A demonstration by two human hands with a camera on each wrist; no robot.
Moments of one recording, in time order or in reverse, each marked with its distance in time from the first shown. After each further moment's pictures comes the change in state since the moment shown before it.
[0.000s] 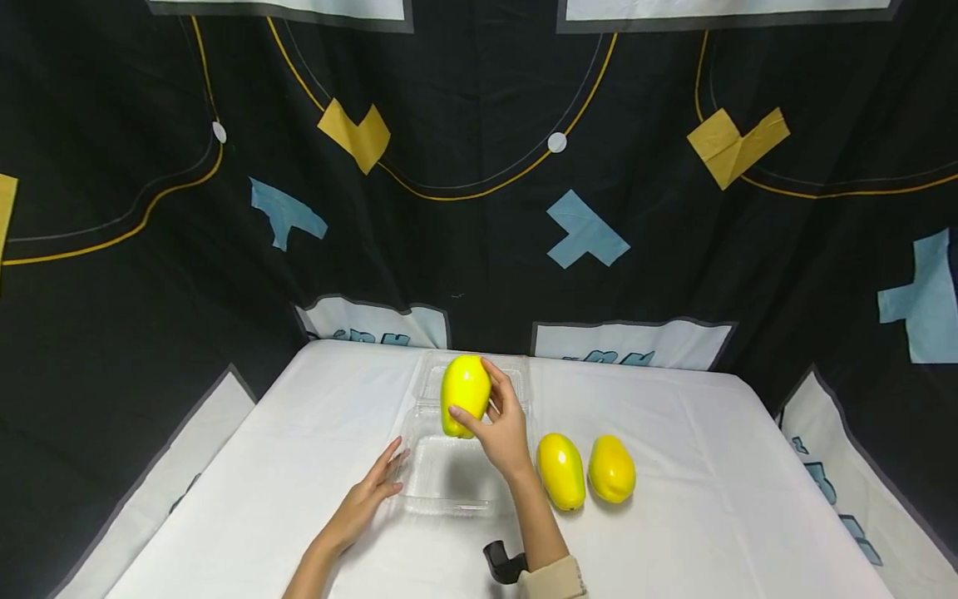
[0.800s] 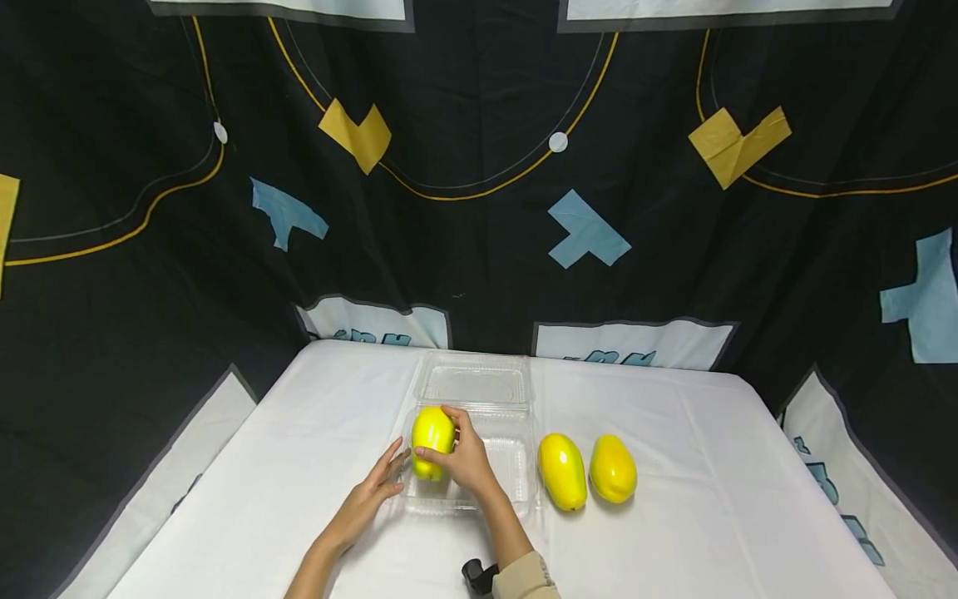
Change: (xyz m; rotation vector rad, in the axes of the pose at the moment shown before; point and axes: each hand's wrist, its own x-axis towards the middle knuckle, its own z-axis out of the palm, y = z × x) left_hand 0.002 -0.004 -0.001 0.000 -0.014 0.018; right_hand -0.011 0.082 0.043 -0.244 -0.207 0.173
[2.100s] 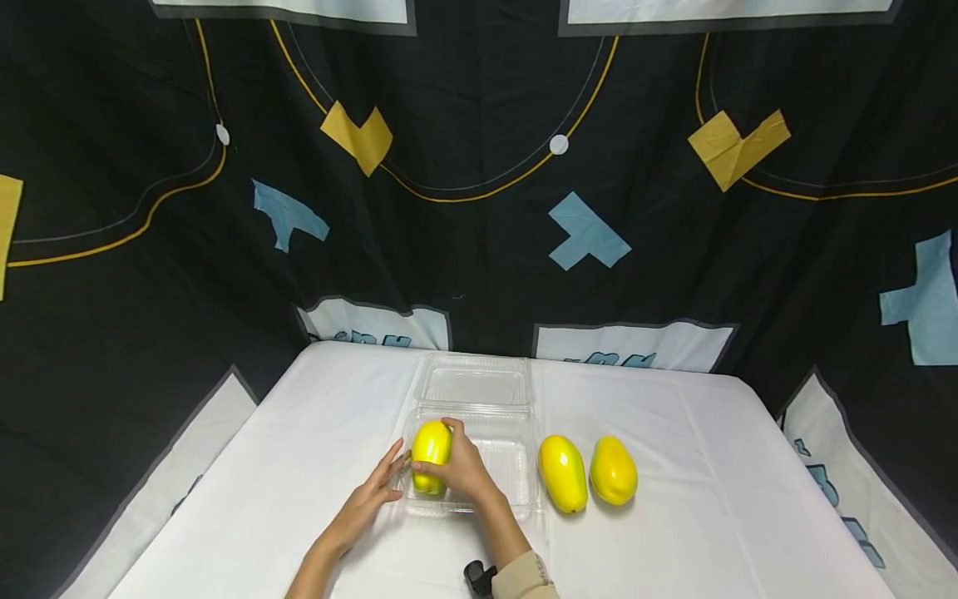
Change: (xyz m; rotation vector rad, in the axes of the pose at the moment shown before) left_hand -0.004 0.012 -0.003 -0.031 -0.045 0.010; right_hand -0.001 0.011 0.006 -0.209 -0.102 0.072
